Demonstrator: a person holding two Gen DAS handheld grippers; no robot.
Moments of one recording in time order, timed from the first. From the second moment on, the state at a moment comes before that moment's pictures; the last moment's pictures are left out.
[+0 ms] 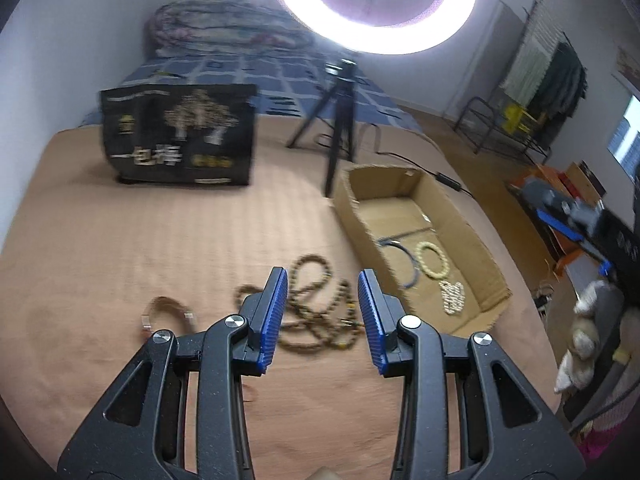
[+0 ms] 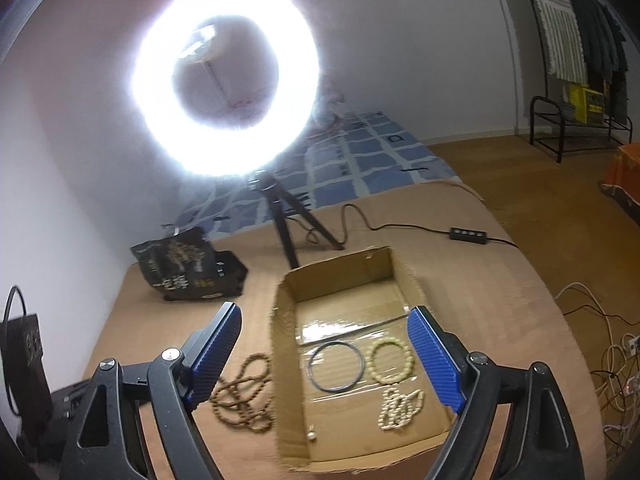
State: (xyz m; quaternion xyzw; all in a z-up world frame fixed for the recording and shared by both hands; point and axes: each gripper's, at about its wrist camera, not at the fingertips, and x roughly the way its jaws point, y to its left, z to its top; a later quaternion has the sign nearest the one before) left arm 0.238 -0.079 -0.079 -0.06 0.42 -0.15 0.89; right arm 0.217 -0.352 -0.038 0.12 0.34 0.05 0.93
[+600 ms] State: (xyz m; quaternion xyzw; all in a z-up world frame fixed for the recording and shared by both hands) left arm 0.246 0.025 -0.088 -0.11 0.45 -0.09 0.88; right arm 0.195 -0.235 -0.062 0.02 0.41 0.17 0.89
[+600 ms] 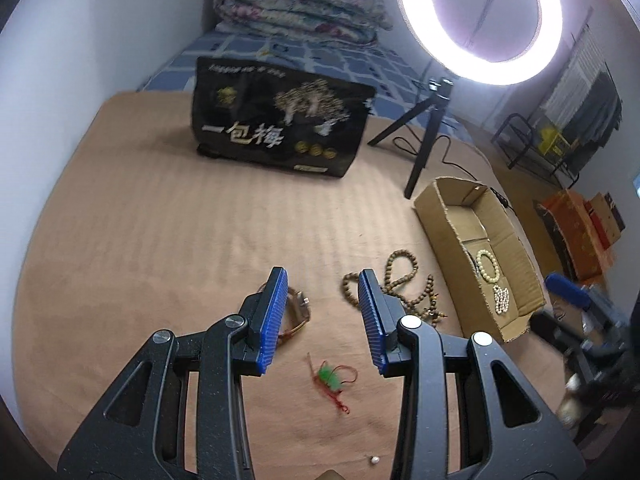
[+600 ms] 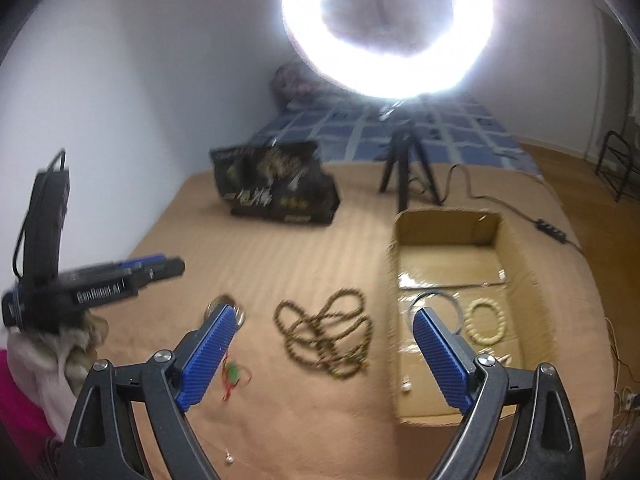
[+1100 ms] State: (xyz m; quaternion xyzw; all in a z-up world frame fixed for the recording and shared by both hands) left arm 0.264 0.046 -0.144 -0.14 0.51 -0.07 0.84; right arm 0.215 -0.193 -0.138 -0.01 0.49 0.17 0.85
